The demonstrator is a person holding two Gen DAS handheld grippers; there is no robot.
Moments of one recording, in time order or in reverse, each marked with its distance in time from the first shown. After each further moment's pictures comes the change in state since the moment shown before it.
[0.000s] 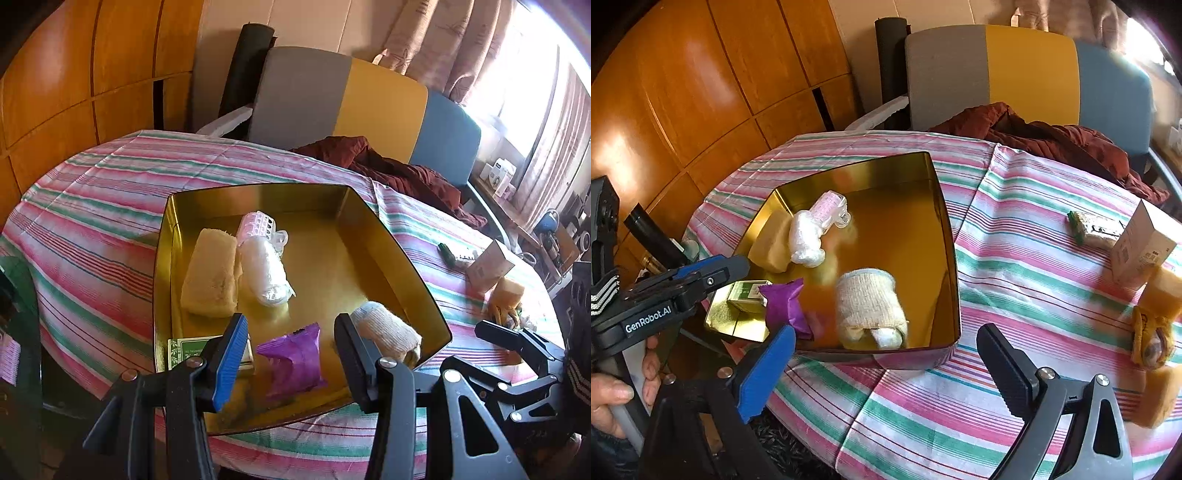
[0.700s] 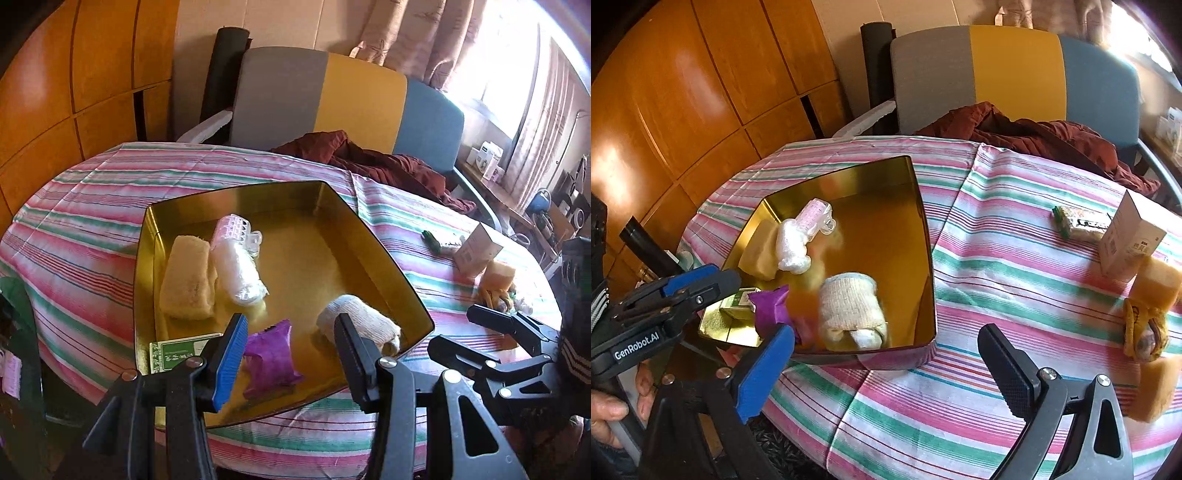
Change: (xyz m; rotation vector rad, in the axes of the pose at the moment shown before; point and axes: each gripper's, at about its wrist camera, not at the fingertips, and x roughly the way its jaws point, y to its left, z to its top) left arm -0.004 -0.027 -0.001 0.075 0.008 -0.017; right arm -0.006 -0.017 -0.001 0.045 -0.020 -0.019
